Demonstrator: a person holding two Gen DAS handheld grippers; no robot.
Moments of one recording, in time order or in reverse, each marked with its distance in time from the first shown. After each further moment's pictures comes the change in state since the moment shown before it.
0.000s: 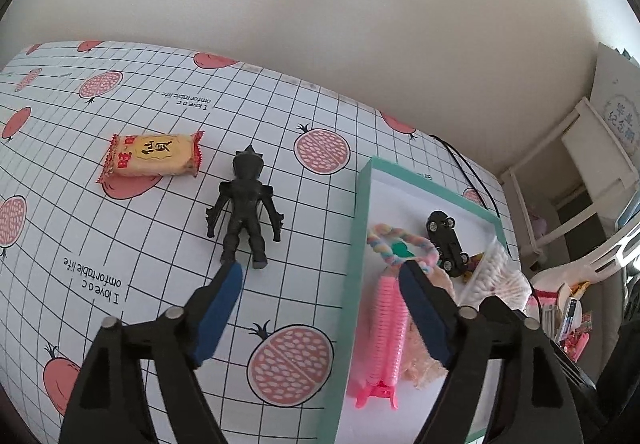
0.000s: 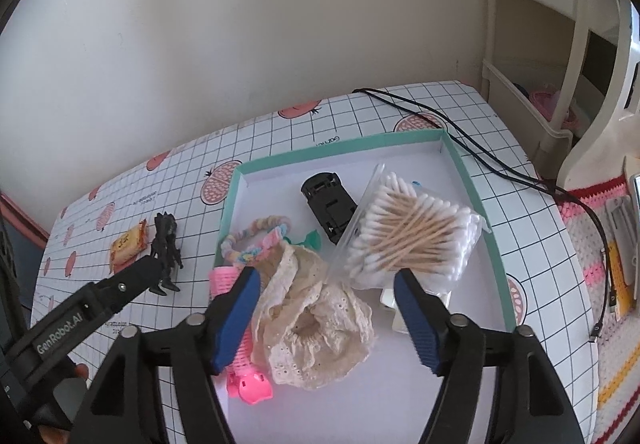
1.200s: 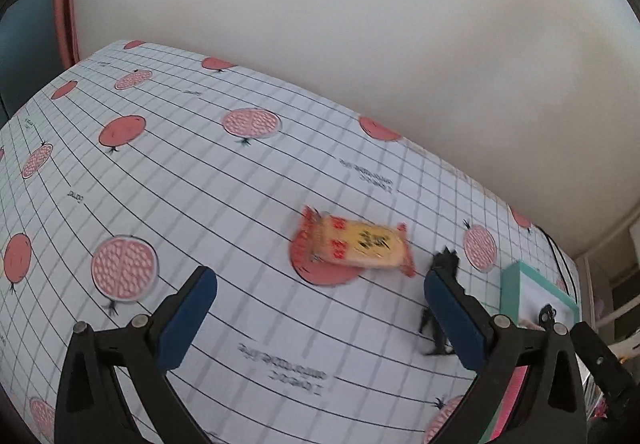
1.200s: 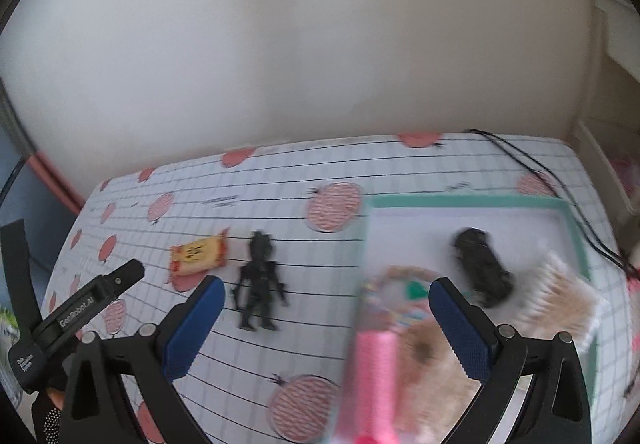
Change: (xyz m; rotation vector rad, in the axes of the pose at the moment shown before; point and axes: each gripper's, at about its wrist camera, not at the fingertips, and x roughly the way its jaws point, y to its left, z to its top) left arm -0.034 0.138 0.048 -0.168 -0.163 0.226; right arm 0.021 0.117 0.024 -0.183 -0.027 0.152
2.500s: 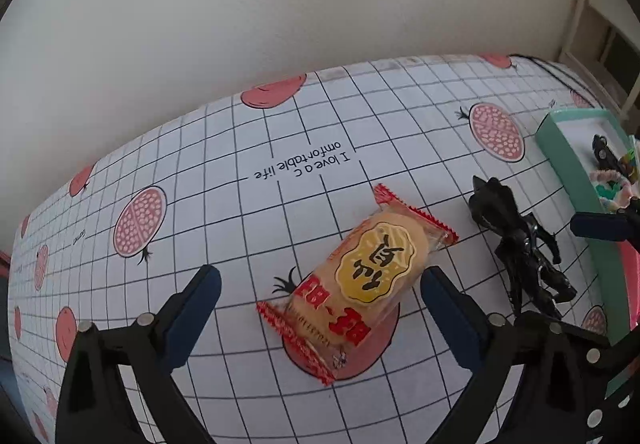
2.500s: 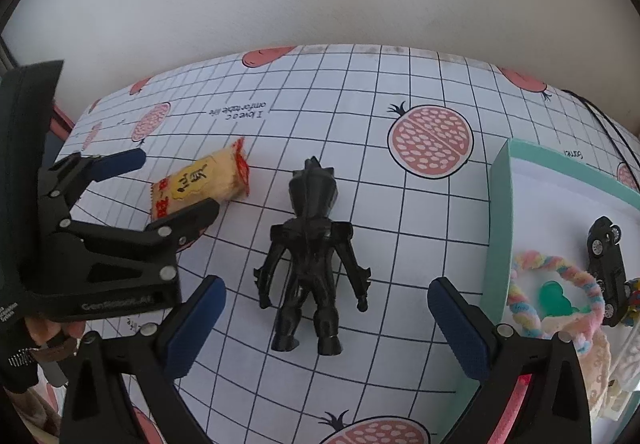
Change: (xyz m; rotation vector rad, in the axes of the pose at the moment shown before) left arm 0.102 -0.057 0.029 0.767 0.181 -0.054; right arm 0.113 0.053 -0.012 -0.106 0.268 -0.002
